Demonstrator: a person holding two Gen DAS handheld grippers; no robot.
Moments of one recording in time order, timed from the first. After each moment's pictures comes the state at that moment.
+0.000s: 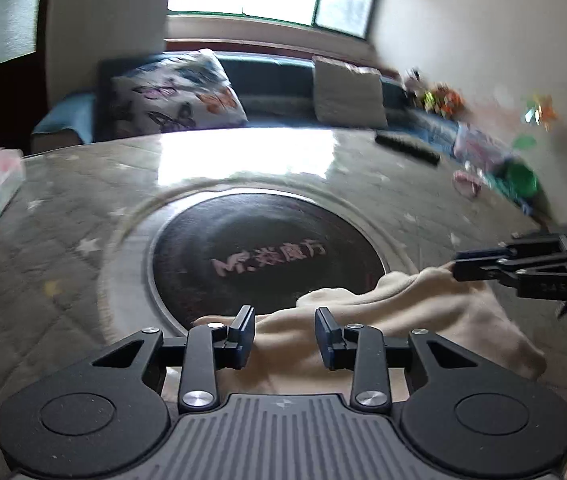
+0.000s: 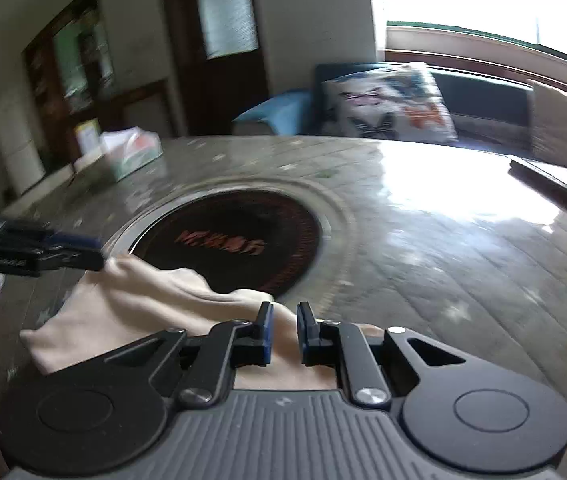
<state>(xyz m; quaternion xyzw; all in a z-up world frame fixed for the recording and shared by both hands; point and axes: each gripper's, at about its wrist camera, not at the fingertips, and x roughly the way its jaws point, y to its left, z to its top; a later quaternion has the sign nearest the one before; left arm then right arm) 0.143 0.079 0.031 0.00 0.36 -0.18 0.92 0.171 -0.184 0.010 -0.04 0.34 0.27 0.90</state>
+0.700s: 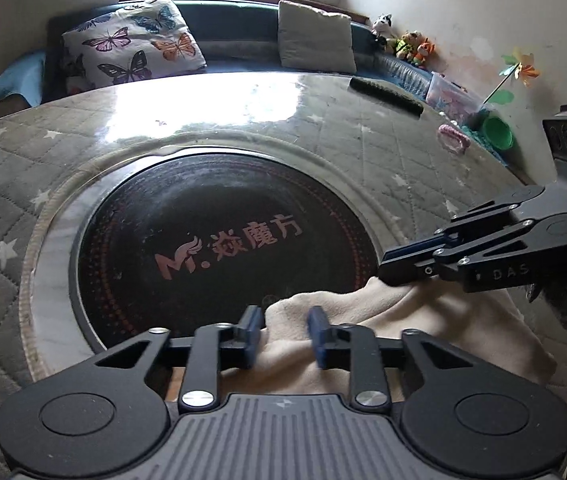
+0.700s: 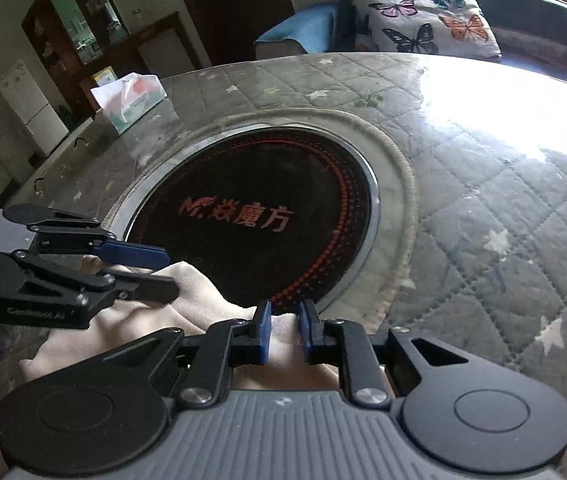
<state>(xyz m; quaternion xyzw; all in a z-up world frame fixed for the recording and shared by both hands) 0.196 0.061 0.007 -0.01 0.42 -0.23 0.88 0.244 -0.152 -0.016 -0.01 0.47 0.31 0.83</state>
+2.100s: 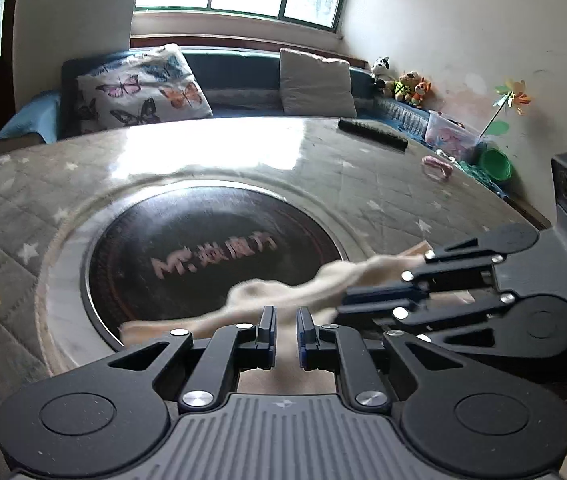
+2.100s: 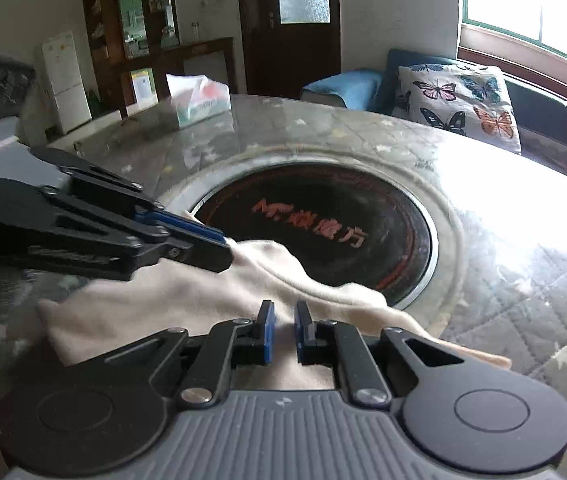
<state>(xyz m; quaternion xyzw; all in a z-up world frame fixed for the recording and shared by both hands) 0.138 0.051 0.015 -0.01 0.36 -0.22 0.91 0.169 -0.112 -0.012 -0.10 0.35 0.33 0.87</state>
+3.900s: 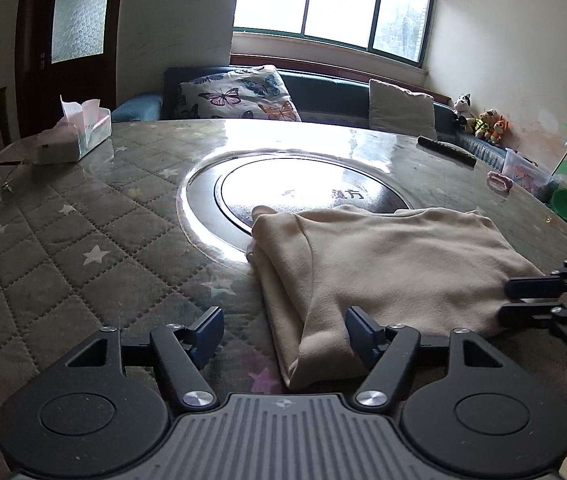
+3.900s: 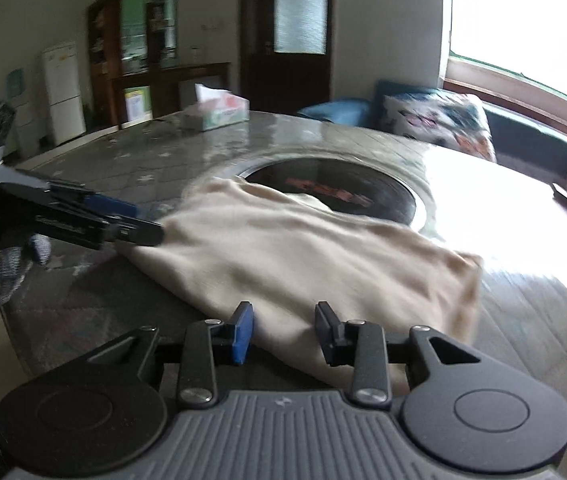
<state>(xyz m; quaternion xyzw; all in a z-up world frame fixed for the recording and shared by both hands) 0.023 0.100 -0.003 -0.04 0.32 -0.08 0.94 0.055 -0.154 -0.017 -0.10 0.31 0.31 0.89</state>
